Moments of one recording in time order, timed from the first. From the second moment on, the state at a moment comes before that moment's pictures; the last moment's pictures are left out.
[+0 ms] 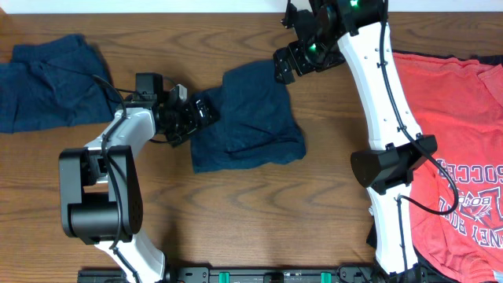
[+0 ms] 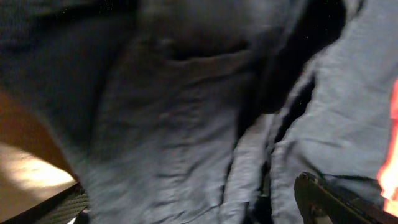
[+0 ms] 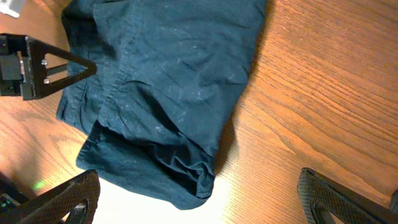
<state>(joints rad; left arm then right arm) 0.03 1.90 1.09 -0.46 0.60 -0.39 0.36 2.37 2.75 -1.70 -0.25 -0.05</state>
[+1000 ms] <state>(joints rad) -0.02 2.04 1.12 -0.40 0.94 -0.35 0.39 2.37 2.75 -1.70 -0.26 -0.06</state>
